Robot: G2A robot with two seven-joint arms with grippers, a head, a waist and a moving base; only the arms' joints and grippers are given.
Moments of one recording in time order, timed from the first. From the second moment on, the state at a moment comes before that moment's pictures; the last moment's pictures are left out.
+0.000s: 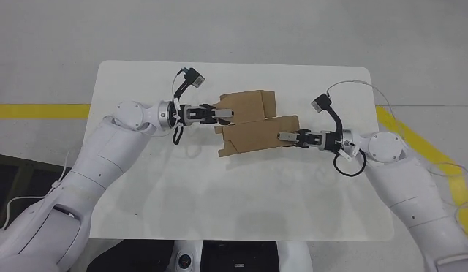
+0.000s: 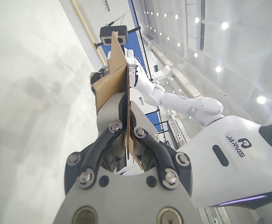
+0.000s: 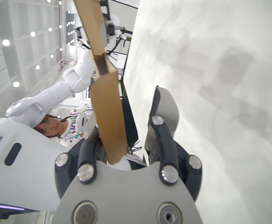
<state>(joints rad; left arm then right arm) 0.61 -1.06 -0.75 -1.06 -0.75 -0.64 -1.18 -0.92 -0.95 1.04 -1.27 0.39 -0.51 1.08</state>
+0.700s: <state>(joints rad) 0.60 -1.02 -0.73 -1.08 -0.57 -0.76 -1.06 -0.93 -0.93 1.16 -1.27 0.43 -0.65 1.17</state>
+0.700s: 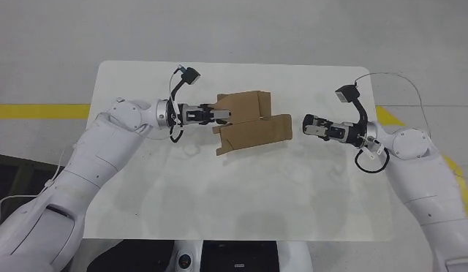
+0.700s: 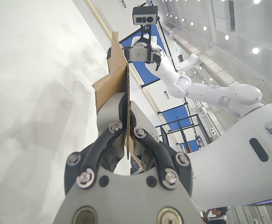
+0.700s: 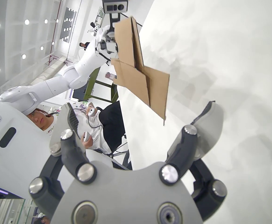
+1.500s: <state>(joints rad) 0.60 -1.03 -0.71 -1.09 -0.72 -0.70 -1.12 -0.88 -0.93 0.96 -1.24 0.53 -0.72 1.10</state>
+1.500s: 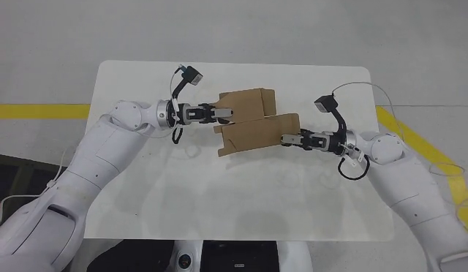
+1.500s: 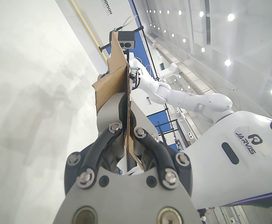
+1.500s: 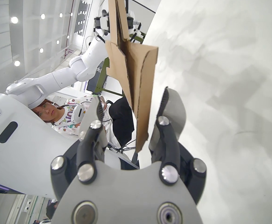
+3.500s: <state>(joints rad) 0.61 -1.03 -0.78 -1.09 -0.71 -0.67 -1.15 -0.80 -0.89 0.90 -1.11 0.51 -0.77 1.05</state>
